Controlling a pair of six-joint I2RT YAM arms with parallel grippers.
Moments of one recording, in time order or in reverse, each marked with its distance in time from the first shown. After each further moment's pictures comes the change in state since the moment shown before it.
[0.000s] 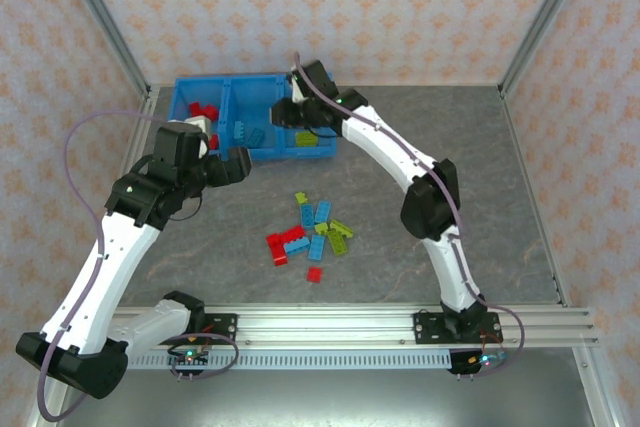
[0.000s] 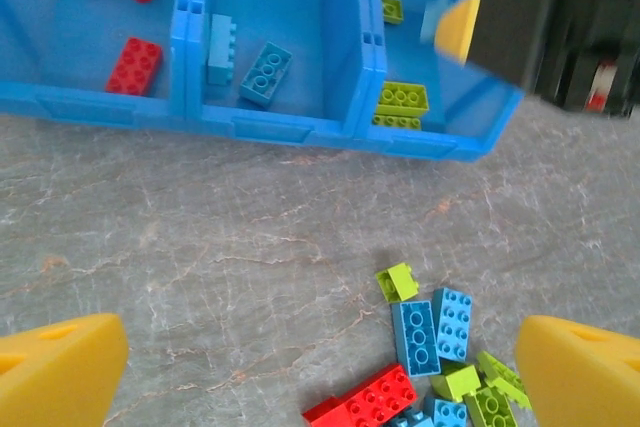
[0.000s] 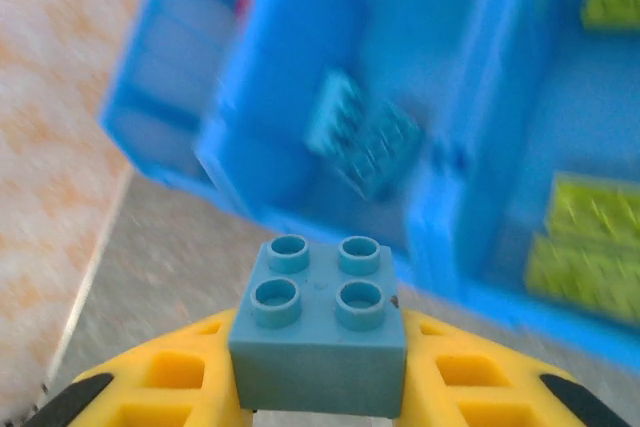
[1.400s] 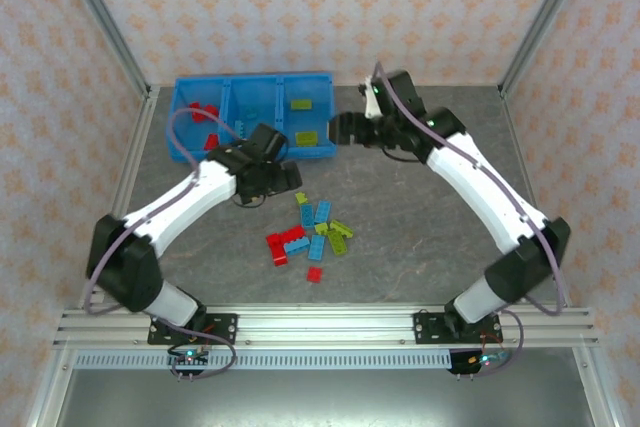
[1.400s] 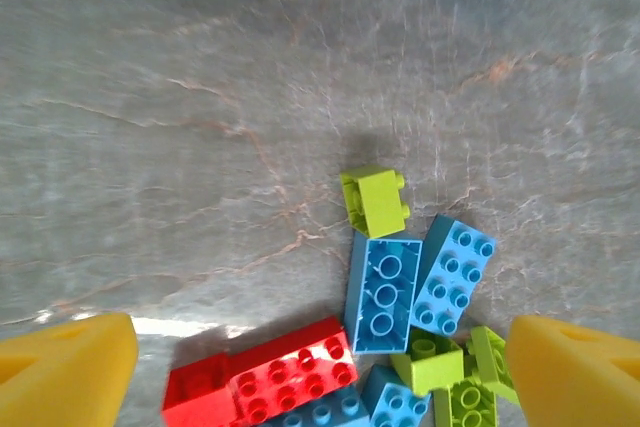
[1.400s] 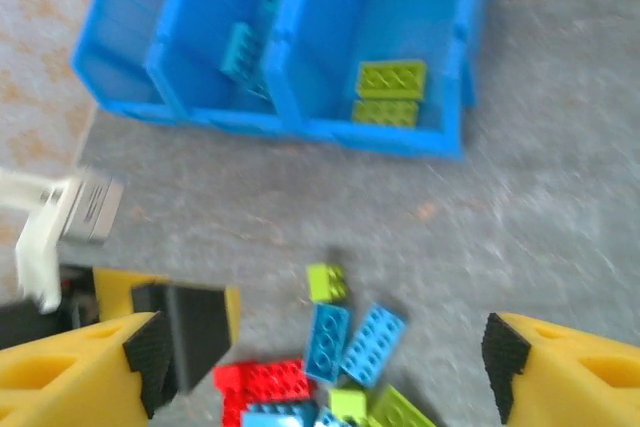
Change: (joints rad) left arm -0.227 0.538 0.010 0.081 0.051 -0.352; right arm -0.119 -0.773 -0.733 -0.141 0.066 -0.078
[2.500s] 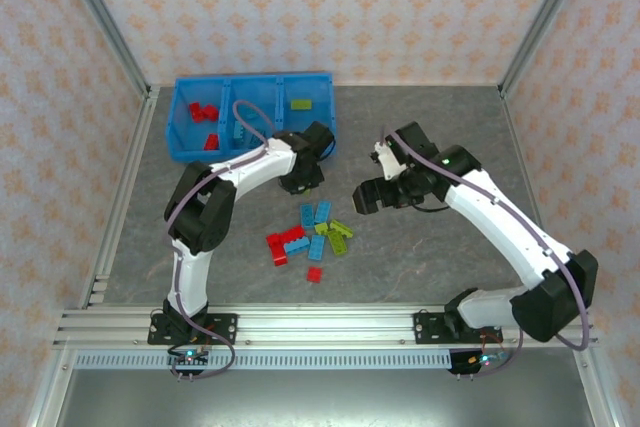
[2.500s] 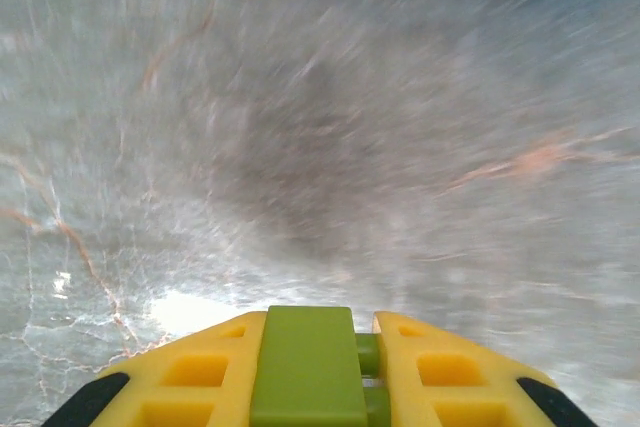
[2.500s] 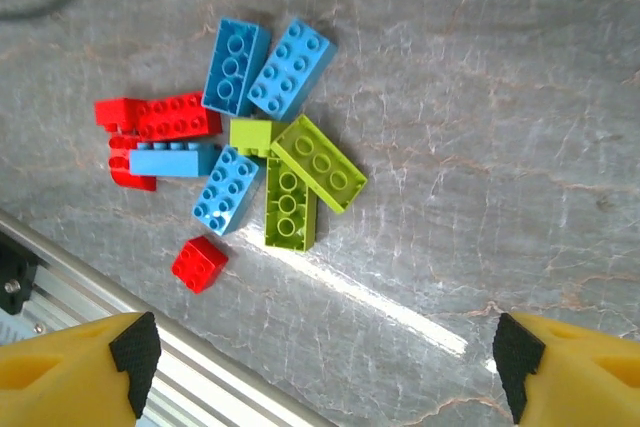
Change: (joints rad) left arm -0.059 0.467 0.371 -0.049 -0.090 -0.133; right arm 0.000 -0.172 -0.299 -0.251 -0.104 -0.200
